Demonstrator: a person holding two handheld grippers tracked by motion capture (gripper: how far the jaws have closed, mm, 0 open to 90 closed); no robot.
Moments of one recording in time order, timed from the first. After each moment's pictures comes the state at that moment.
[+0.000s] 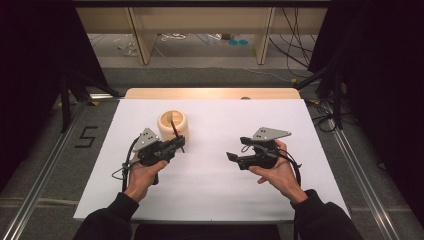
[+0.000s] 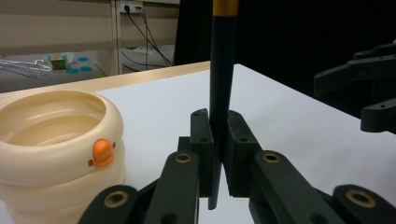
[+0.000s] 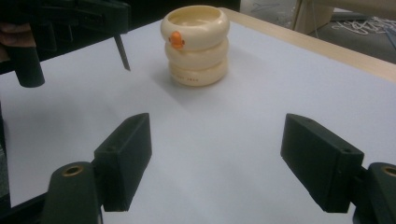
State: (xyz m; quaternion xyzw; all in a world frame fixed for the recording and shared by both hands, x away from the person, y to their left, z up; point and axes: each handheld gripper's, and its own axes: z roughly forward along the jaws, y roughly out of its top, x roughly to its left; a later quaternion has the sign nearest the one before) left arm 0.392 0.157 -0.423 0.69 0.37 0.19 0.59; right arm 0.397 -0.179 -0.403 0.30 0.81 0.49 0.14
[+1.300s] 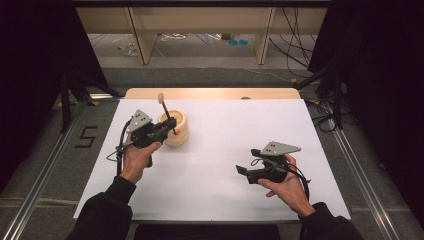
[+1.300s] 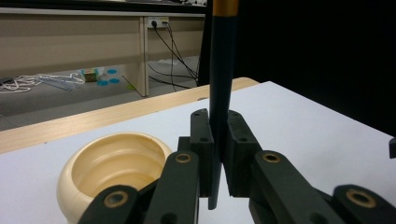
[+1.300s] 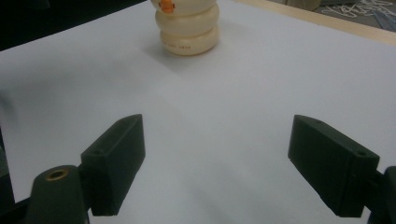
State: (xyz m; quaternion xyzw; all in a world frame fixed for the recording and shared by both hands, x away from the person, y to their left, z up) left arm 0.426 0.172 -0.393 0.68 0.39 0.24 0.58; right arm 0.373 -0.204 -0.429 0.32 0.80 0.48 0.15
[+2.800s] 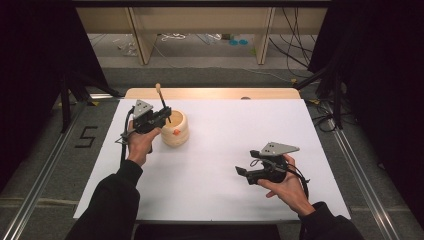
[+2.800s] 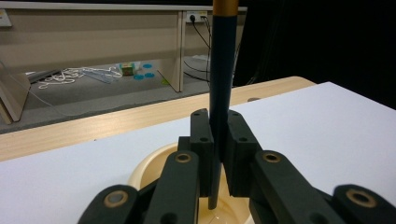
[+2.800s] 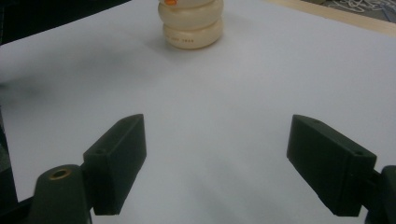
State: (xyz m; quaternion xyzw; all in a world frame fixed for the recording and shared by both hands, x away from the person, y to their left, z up) left arm 0.482 0.182 -0.414 0.66 0.43 0.28 0.54; right arm 0.374 -0.203 -0.431 0.32 0.81 0.47 0.14
